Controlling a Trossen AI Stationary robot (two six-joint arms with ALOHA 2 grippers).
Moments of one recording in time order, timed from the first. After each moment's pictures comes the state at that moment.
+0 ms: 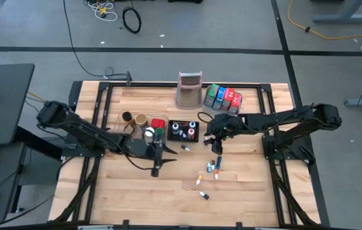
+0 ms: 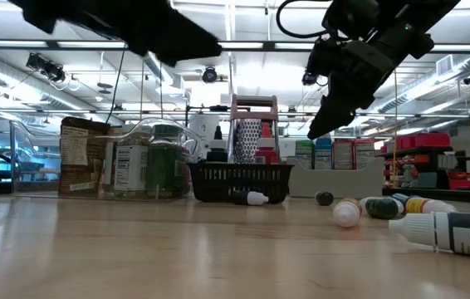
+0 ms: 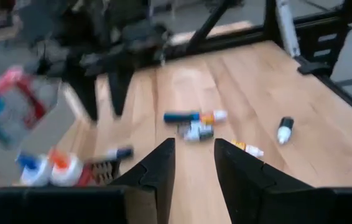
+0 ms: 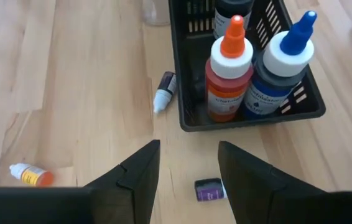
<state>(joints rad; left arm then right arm) -0.31 1.41 0.66 0.44 -0.28 0.09 -0.05 1.35 0.74 -0.20 -0.06 0.14</state>
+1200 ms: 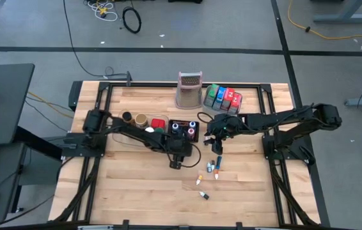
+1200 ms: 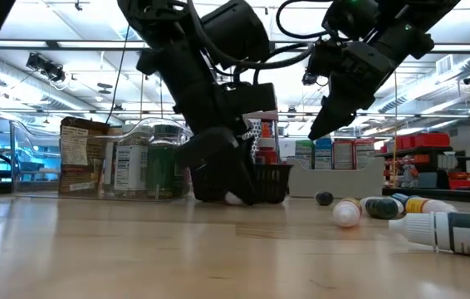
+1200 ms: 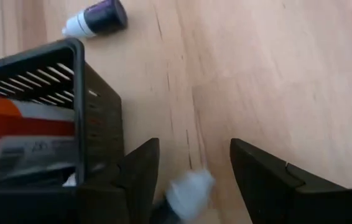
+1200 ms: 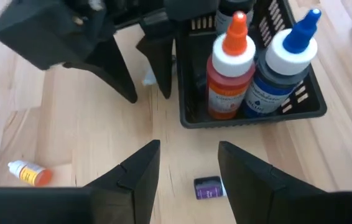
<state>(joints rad) -0.13 2.00 1.21 -0.19 -0.24 0.19 -0.05 1.35 0.74 -0.21 -0.06 0.14</state>
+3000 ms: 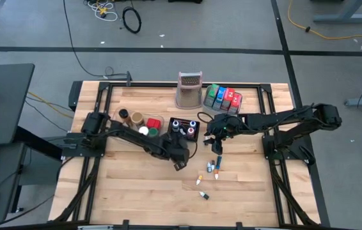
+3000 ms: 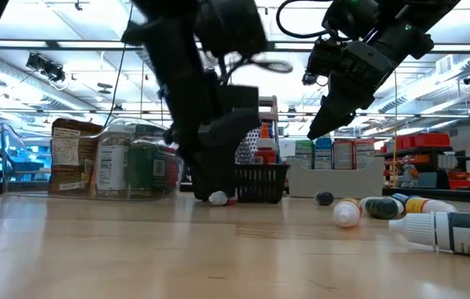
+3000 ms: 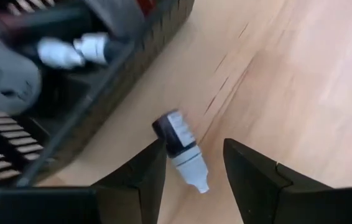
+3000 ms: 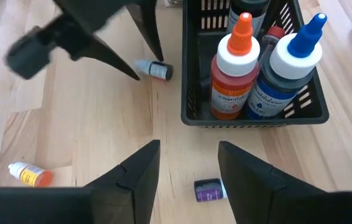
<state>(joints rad) -0.20 2.00 1.30 -0.50 -0.40 -0.62 -0.05 1.35 0.74 -0.20 -0.06 0.14</state>
